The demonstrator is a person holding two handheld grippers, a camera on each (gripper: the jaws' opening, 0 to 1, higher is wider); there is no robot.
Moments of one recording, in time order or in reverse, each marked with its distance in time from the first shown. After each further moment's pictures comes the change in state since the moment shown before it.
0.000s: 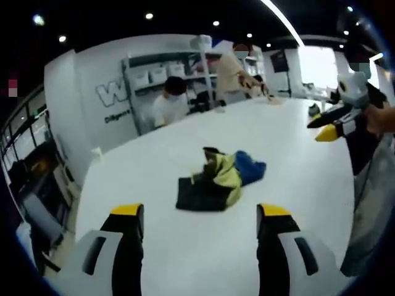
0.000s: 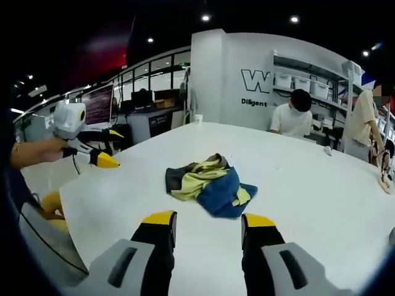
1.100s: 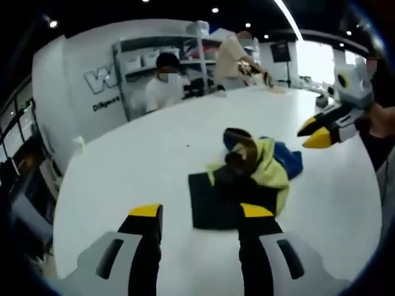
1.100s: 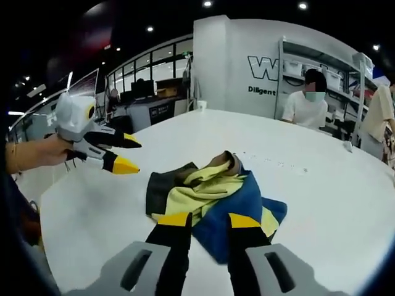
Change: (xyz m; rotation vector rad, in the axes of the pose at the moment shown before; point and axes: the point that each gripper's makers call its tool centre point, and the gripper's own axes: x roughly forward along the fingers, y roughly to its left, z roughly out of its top) left arm 0.031 0.101 0.088 0.106 -0.134 0.055; right arm 0.037 -0.016 0.074 -0.044 -0.067 0.002
